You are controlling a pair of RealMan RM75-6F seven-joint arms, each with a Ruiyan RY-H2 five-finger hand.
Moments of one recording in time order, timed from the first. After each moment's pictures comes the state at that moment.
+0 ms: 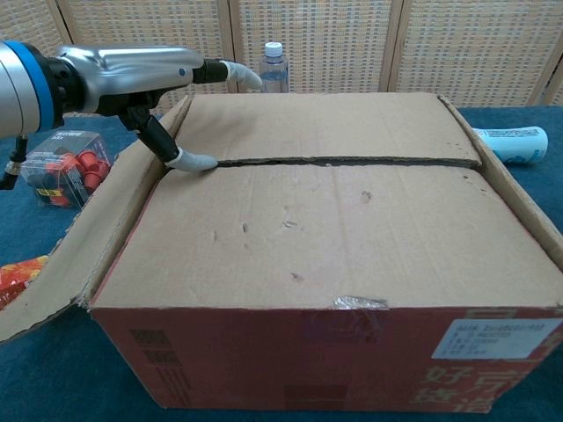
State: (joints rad) left arm -0.89 -1.29 -0.16 -1.91 0.99 0.99 0.59; right arm 0.25 -1.08 0.14 -1.70 -1.42 1.36 -0.05
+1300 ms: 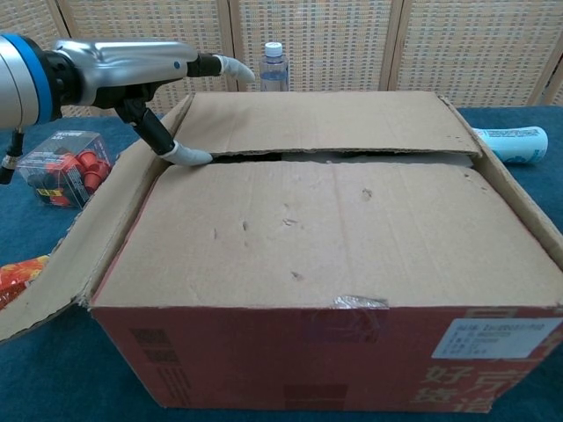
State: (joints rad) left arm -0.91 -1.29 -0.16 -1.90 0.95 1.02 0.58; right arm 0.24 -1.07 0.14 -1.70 -1.41 1.37 -0.04
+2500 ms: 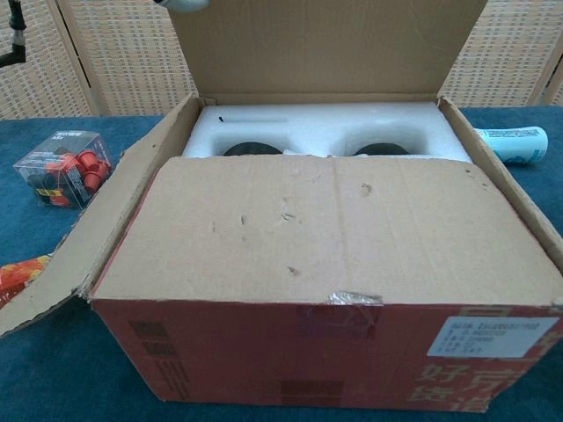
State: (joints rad) left arm -0.95 -1.26 -0.34 -1.74 1.00 1.11 0.51; right arm 0.24 -1.06 0.14 -1.71 -1.41 1.37 -0.04
